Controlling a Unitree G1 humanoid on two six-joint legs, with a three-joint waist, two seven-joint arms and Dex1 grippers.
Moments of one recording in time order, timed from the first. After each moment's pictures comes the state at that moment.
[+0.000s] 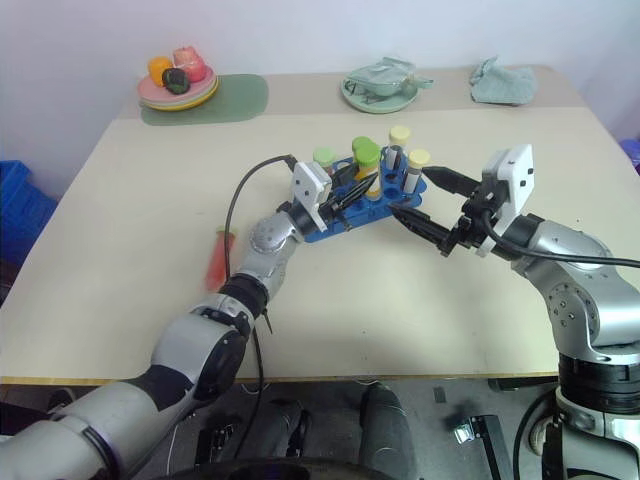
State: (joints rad) left arm -0.97 -0.10 -0.03 1.15 -0.10 -0.71 -0.63; right arm -0.29 -0.72 -0.29 -0.30 0.69 0.57 0.83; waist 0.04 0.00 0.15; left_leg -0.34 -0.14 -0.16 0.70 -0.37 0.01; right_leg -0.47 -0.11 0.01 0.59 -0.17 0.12
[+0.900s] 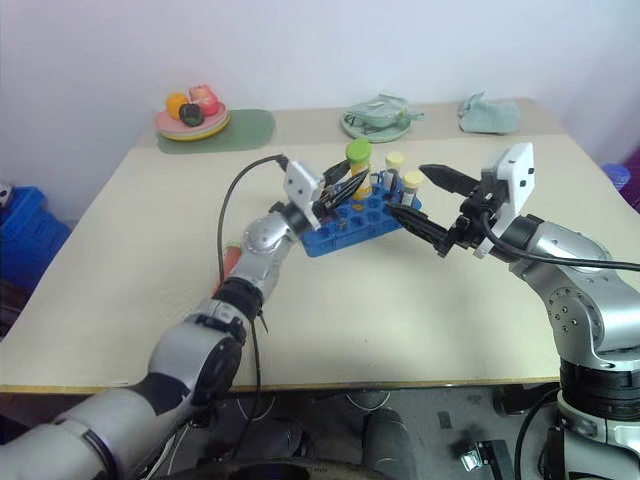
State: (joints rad) left arm -0.81 -0.10 -0.02 0.88 -0.08 -0.58 -0.63; right arm -0.28 -0.71 -0.29 -0.35 0.72 0.57 0.77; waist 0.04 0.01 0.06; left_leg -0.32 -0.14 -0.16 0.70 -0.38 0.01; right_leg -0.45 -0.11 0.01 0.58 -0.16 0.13
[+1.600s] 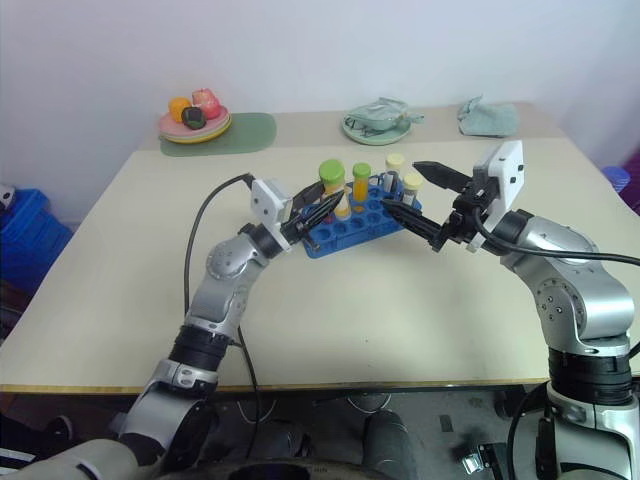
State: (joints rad) left arm -0.53 0.00 -0.11 0.25 -0.15 -0.15 -0.62; right arm -0.34 -0.69 -0.24 -0.26 0.68 0.51 0.81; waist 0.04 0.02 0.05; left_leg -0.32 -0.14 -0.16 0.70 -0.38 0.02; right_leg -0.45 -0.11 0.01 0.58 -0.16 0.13
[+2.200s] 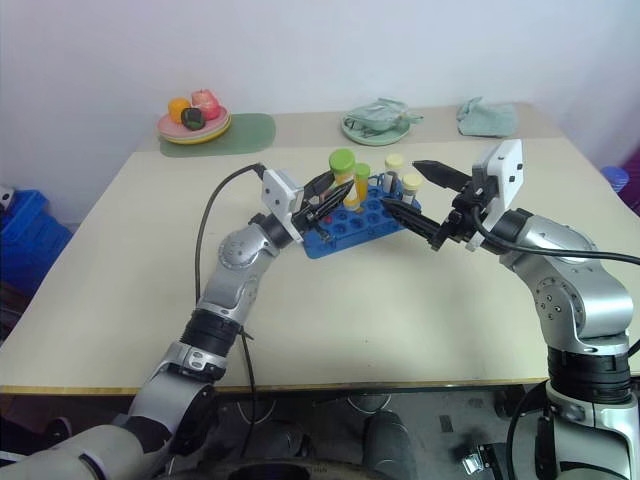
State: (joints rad) left arm -0.60 -0.01 -0.13 0.38 -0.14 -0.23 -0.61; right arm -0.34 -0.69 -0.24 -0.26 0.68 0.51 0.81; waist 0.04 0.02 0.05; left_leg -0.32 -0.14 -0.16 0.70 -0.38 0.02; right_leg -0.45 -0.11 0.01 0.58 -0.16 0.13
